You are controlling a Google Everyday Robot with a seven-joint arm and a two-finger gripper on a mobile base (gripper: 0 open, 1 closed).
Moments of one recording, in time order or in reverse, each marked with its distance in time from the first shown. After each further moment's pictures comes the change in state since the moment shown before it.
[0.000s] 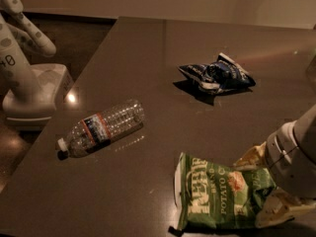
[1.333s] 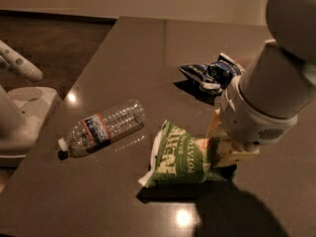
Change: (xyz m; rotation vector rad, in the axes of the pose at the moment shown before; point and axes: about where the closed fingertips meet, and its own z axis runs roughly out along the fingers) arm -0.050 -0.072 -0.018 0.060 0.026 0.030
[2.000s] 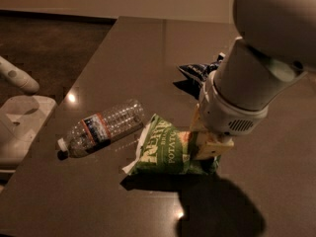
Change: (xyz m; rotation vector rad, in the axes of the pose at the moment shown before) arm -0.029 -0.023 0.013 0.009 -0.024 0.053
